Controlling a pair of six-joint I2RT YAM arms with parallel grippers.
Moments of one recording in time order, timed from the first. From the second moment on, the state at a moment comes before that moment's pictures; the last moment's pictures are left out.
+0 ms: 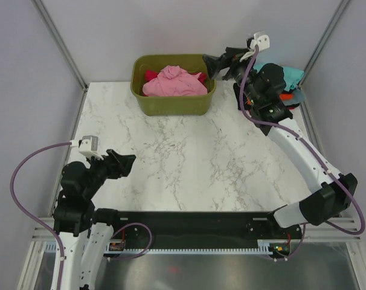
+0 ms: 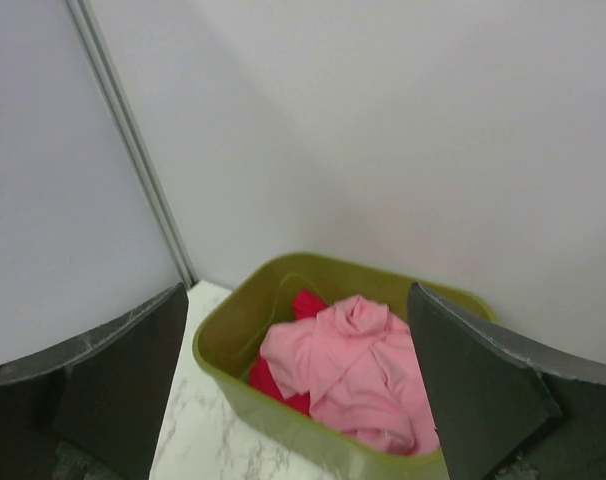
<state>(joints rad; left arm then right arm) -0.08 0.33 0.73 -0.63 0.27 -0.41 0.44 1.43 1.45 0.28 -0.09 0.19</state>
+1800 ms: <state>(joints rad) -0.01 0.39 0.73 -0.61 0.35 -0.41 0.48 2.53 2.11 0.10 -0.02 0.34</state>
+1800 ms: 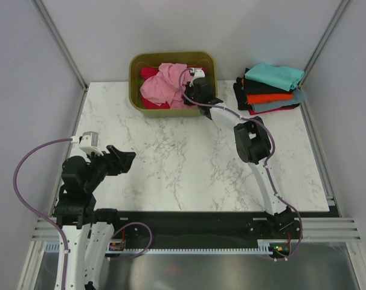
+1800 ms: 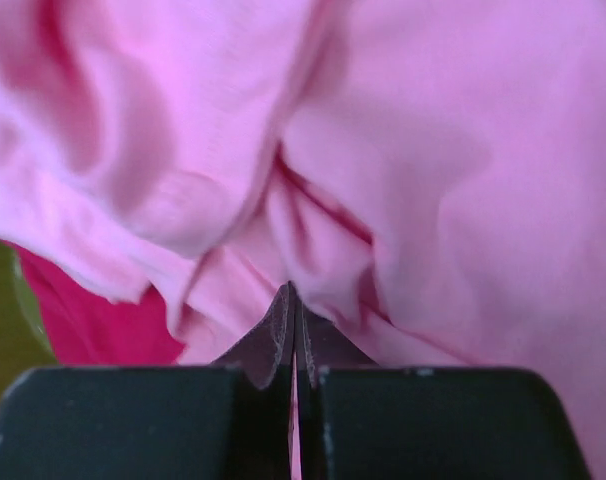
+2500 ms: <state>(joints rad) -0.01 0.36 0.73 -0.60 0.37 -0.41 0.48 1.94 1.49 -0.27 0.07 0.27</state>
